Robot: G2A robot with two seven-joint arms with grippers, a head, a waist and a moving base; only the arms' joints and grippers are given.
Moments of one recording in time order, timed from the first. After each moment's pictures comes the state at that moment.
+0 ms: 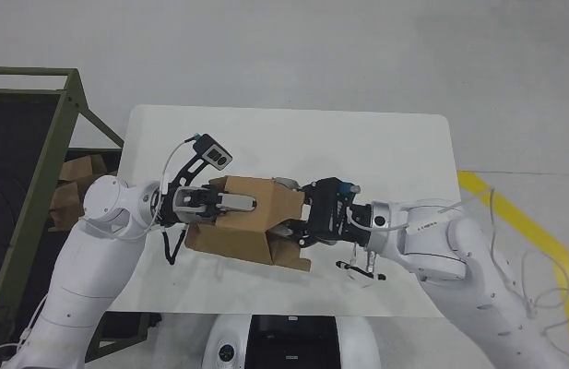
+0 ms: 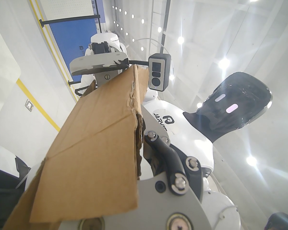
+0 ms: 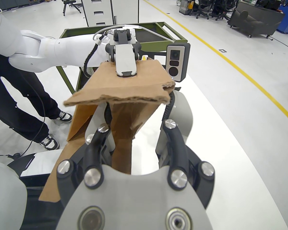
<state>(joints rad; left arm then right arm) 1.29 -0.96 -1.40 -1.81 -0.90 0.00 -1.32 -1.11 -1.09 1.00 -2.11 -0.77 -0.59 0.54</state>
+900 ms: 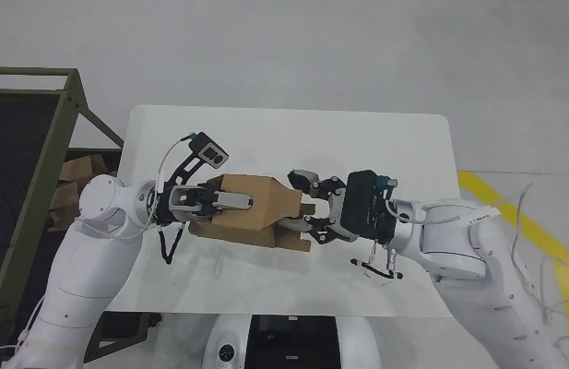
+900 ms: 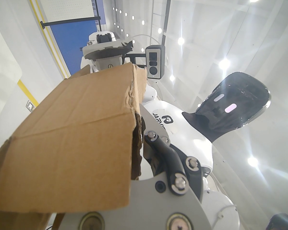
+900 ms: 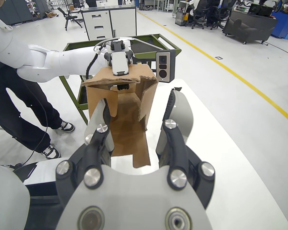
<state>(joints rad) 1.29 -0.96 -1.42 -1.81 -0.91 0.02 -1.33 -1.19 -1.06 1.14 -2.13 -0.71 -0.65 0.48</state>
